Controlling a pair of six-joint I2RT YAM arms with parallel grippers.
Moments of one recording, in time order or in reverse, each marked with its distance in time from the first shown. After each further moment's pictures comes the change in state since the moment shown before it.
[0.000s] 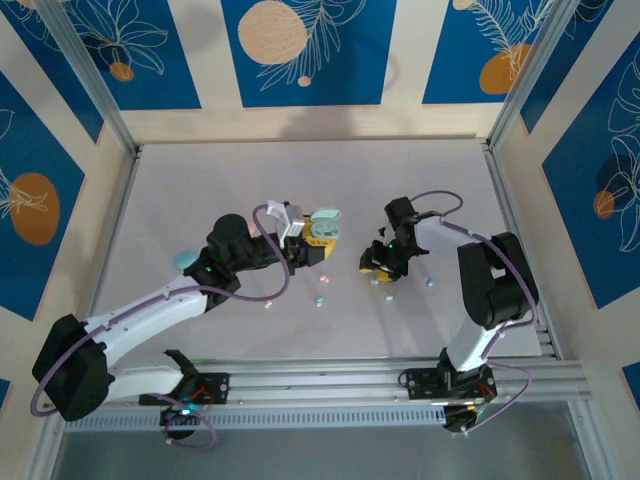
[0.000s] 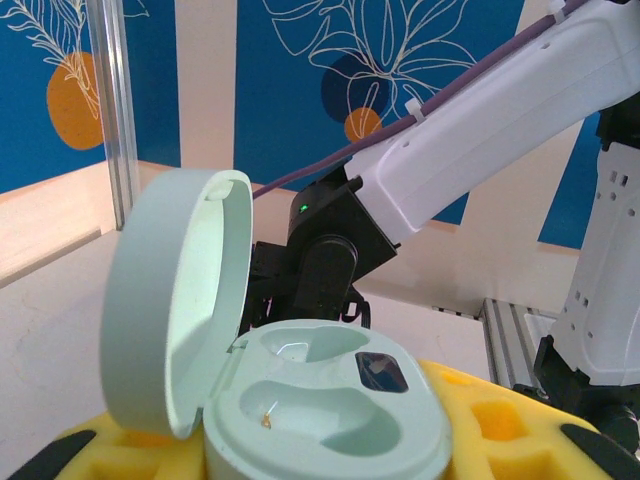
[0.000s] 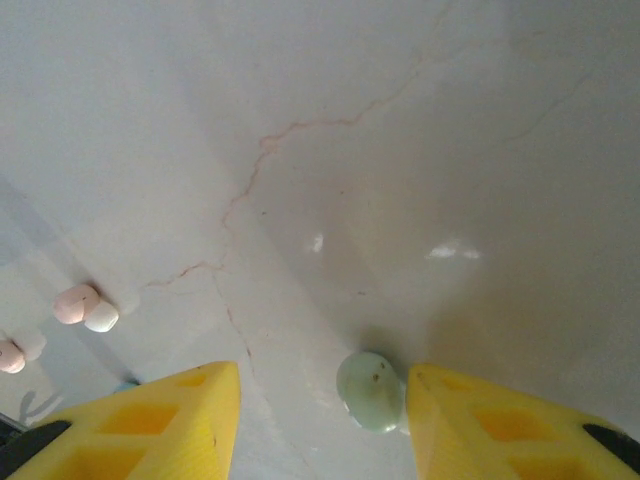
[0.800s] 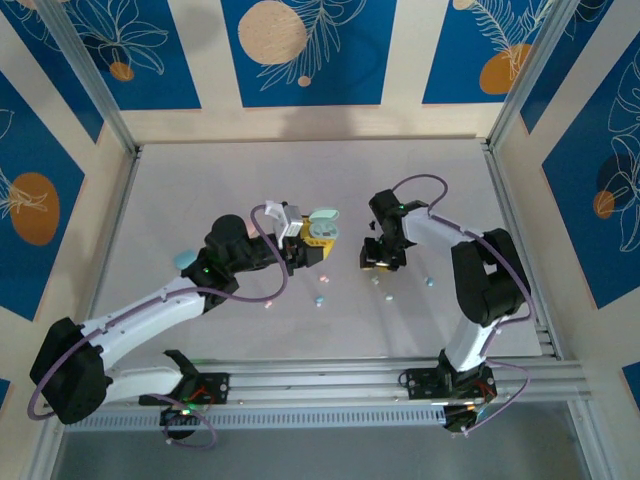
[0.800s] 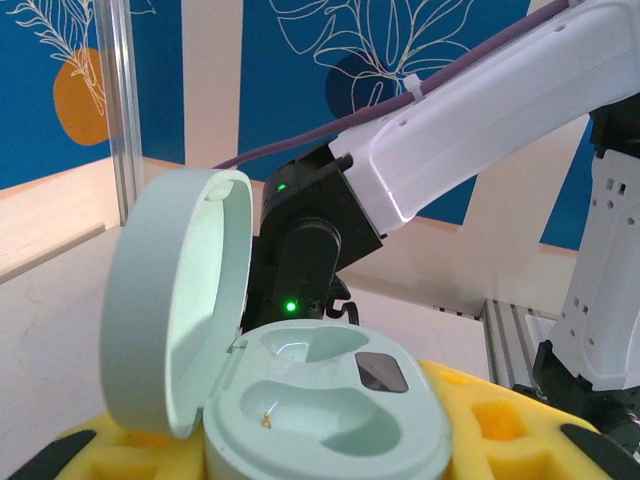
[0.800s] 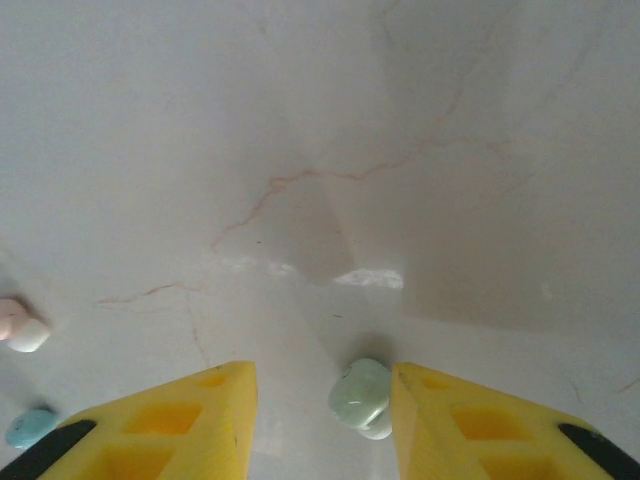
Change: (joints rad) left arm 0.000 -0.020 -0.003 -0.021 -0.012 -0.007; right arm 0.084 0.049 0.136 -0.138 0.239 -0.114
